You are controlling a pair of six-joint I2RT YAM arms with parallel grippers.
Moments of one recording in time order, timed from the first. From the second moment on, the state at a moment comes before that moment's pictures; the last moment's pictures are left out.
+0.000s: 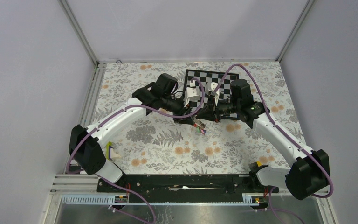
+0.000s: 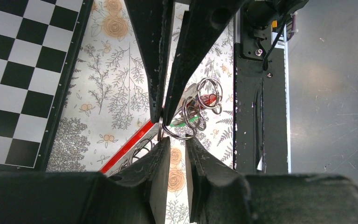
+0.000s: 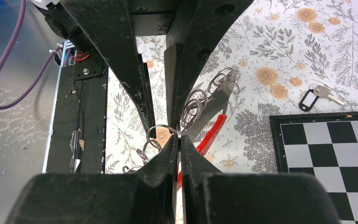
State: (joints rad) left arm -0.70 1.53 1.37 -0.64 0.81 0.34; right arm 0.43 1.24 0.97 -0.28 -1.01 -0.32
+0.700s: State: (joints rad) left arm -0.72 1.53 1.37 -0.63 0.71 0.33; right arm 0.43 1.24 0.89 -0.13 -0.99 -0.23
